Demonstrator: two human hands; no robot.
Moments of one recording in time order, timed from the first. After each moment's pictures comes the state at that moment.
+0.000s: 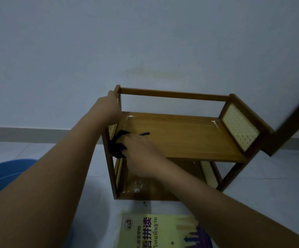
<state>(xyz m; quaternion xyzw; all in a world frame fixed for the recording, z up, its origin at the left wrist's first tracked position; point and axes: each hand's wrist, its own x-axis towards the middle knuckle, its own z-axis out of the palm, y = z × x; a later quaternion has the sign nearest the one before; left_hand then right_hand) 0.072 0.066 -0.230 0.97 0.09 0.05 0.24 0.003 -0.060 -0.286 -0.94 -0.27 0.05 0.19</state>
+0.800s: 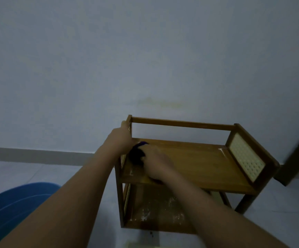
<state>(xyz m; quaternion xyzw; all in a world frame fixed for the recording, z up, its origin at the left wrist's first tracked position) 0.059 0.062 -0.223 0.95 0.06 0.03 0.29 0.070 -0.069 -0.299 -0.96 -0.17 -0.02 0.24</state>
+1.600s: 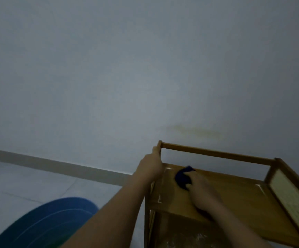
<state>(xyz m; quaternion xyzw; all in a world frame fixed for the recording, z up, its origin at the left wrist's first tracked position) 0.063 0.064 -0.231 0.94 0.06 0.05 0.32 0.095 -0.116 -0.308 -0.96 -0.12 -0.01 0.24</state>
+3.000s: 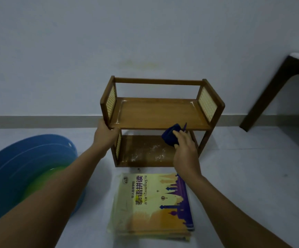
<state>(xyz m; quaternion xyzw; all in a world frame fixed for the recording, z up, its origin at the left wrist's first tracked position) -0.056 0.042 -0.298 0.82 0.14 0.06 0.55 -0.097 -0.206 -0.344 -0.93 -0.03 -0.18 0.32</state>
